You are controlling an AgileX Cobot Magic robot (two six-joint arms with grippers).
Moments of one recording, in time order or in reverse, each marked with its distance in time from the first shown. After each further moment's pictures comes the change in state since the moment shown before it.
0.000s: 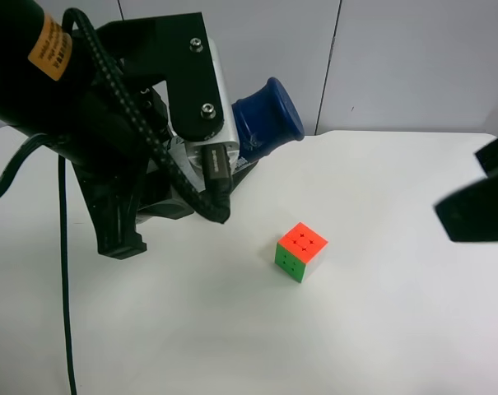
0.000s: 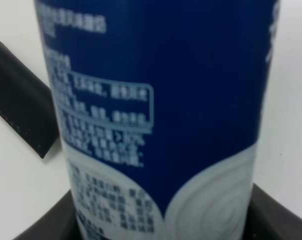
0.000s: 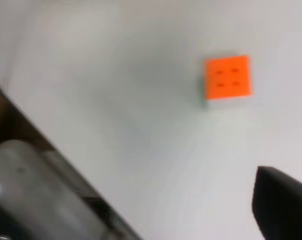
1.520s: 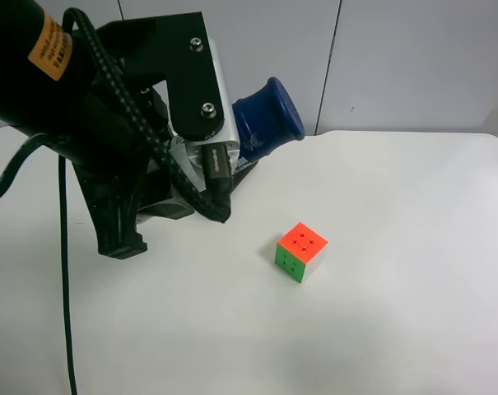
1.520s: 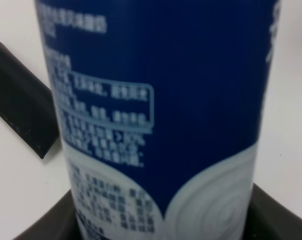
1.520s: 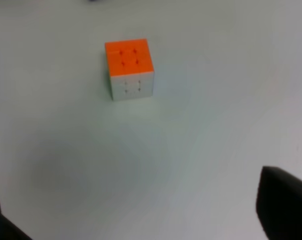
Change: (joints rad) left arm 0.000 0.000 0.000 -0.003 -0.001 0.000; right arm 0.000 -0.705 0.501 -0.283 -0.138 0.062
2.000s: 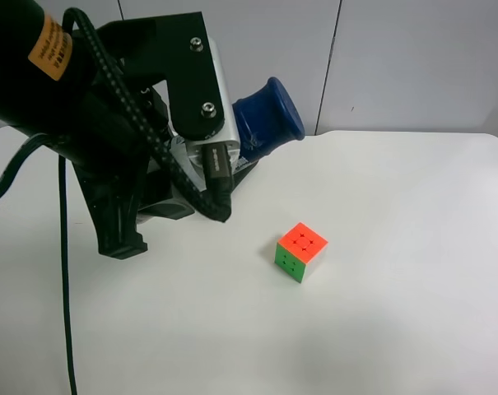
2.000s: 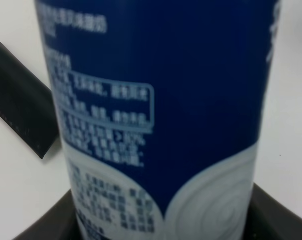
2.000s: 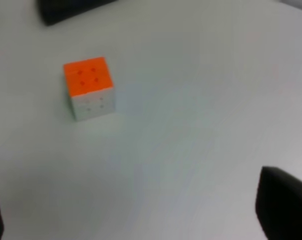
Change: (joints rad) left arm 0.000 0.000 0.000 0.000 0.000 -0.002; right arm -0.169 -0.078 0.000 0.007 0.000 0.000
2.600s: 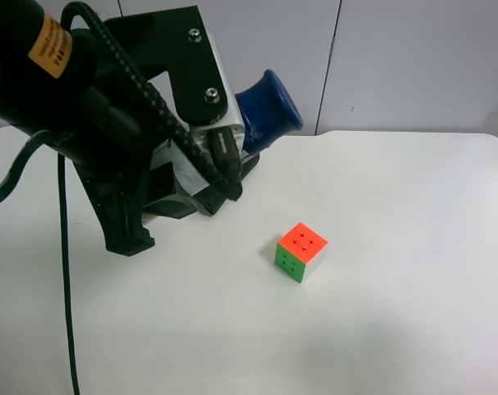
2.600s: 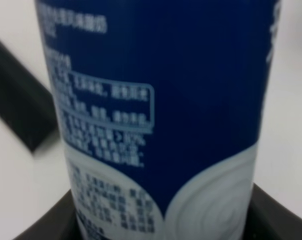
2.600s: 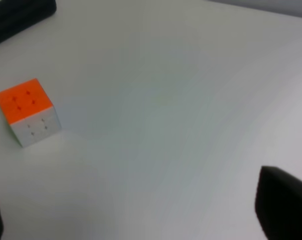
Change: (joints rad) left arm 0.029 0.001 0.000 -0.017 0.006 -0.067; right arm -0.228 -0.041 0.000 0.014 -0.001 0.000
